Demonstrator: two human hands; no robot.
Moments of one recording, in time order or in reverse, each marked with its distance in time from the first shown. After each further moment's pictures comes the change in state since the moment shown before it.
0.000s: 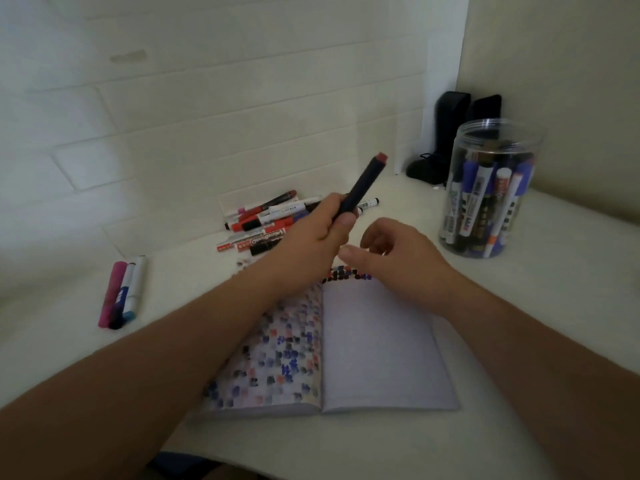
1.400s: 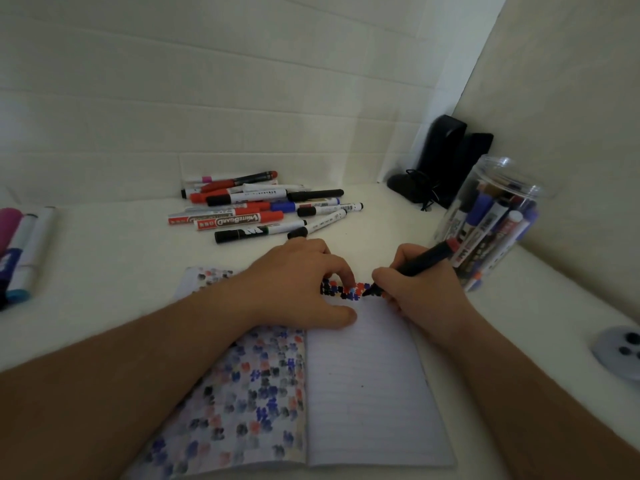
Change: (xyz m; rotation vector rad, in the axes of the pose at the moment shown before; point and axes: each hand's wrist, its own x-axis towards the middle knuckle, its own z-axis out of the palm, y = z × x) left_hand 0.000 -0.052 0.011 0.420 -0.268 0.037; right_hand 0.008 0.026 -0.008 -0.030 0.163 0.156
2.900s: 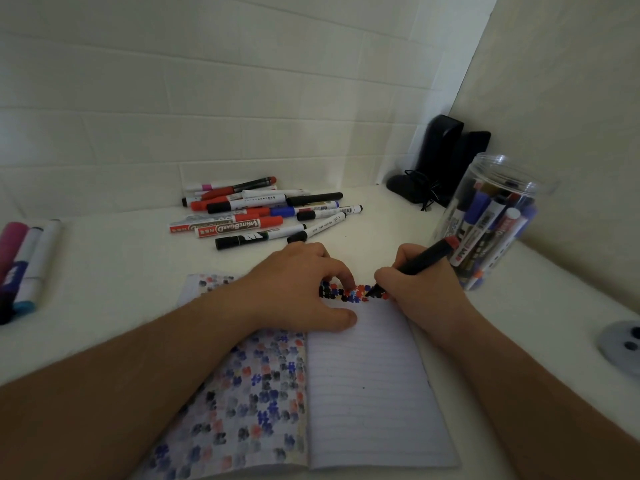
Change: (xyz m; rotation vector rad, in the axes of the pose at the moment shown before) left_hand -0.001 0.001 -0.002 0.004 -0.033 -0.007; right_hand -0.003 -0.006 0.001 -0.005 0.013 -0.006
